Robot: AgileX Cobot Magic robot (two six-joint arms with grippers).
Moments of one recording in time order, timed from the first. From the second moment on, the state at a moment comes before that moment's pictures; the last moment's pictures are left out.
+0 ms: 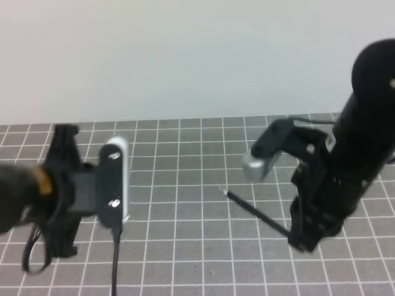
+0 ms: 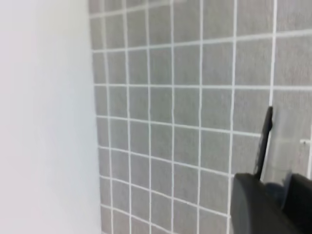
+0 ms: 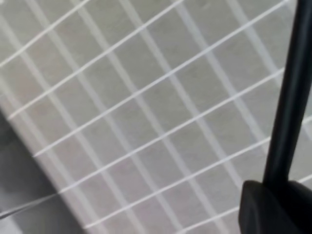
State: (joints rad) left arm -0.46 1.21 -0.85 -0.02 0.51 1.19; right arm 0.57 1.64 -1.43 0.26 1.21 -0.55
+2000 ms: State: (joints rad) left arm -0.78 0.89 -0.29 0.11 -0.09 1.30; right arm 0.81 1.55 -1.23 0.44 1.19 -0.50
